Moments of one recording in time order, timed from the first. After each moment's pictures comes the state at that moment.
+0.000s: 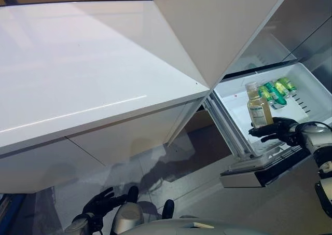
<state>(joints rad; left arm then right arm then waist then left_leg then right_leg) 0.09 0.37 -0.04 1.04 -0.43 0.00 -0.16 -0.61 -0.88 0.30 0.98 0.26 0.37 0.46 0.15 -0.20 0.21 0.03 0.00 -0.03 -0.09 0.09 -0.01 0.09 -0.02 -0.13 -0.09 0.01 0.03</state>
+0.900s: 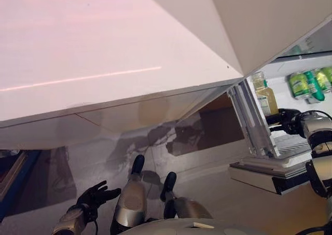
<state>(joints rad) 0.04 0.42 -0.05 0.95 -0.48 0.06 -0.11 -0.84 -0.84 0.30 1.18 0.23 0.40 0.32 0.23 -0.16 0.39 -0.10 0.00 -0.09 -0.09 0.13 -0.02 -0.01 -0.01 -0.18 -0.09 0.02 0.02</state>
